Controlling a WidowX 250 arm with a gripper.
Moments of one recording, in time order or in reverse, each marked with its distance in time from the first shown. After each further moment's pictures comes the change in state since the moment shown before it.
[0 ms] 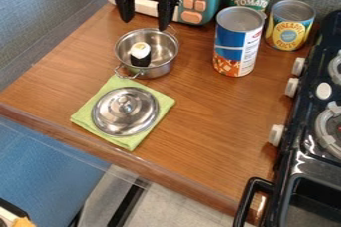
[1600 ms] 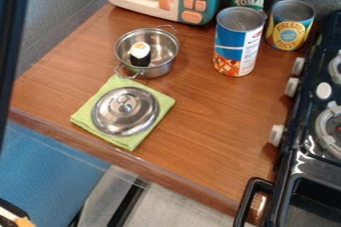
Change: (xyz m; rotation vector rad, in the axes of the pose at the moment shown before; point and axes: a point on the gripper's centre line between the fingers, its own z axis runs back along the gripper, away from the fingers) arm 0.095 -0.133 -0.006 -0.044 -0.161 -0.032
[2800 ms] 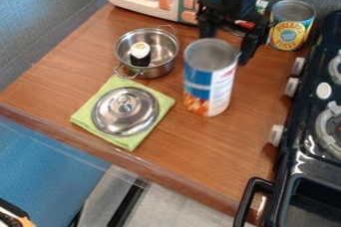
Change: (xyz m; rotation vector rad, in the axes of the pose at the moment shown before) arm -0.102 0.007 -0.002 0.023 0.178 -0.201
